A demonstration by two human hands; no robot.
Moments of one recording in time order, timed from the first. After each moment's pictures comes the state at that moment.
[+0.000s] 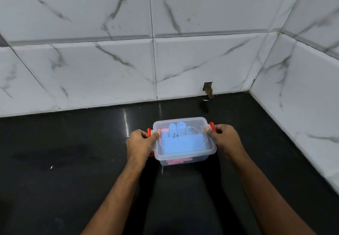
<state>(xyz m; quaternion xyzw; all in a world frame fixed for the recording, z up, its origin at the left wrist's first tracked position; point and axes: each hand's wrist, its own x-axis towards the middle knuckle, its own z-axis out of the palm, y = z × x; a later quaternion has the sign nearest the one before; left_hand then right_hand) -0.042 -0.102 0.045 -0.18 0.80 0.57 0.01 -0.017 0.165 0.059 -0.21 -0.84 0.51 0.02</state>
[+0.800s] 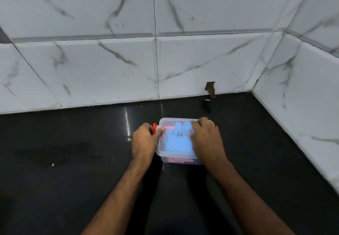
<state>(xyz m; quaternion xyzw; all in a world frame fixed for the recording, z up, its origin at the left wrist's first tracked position) -0.043 -0.093 0.061 -0.11 0.89 0.45 -0.03 -0.014 0.102 0.068 -0.01 -0.99 0.09 0.10</state>
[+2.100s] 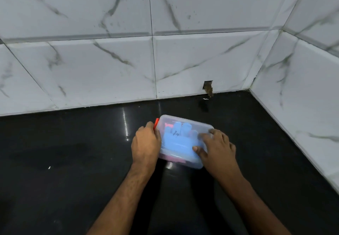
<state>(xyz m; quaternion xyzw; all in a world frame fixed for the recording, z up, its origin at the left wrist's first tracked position) -0.036 -0.081 0.072 -0.04 0.96 0.27 -0.06 0.032 0.123 0.071 -0.08 -0.98 0.16 -0.02</state>
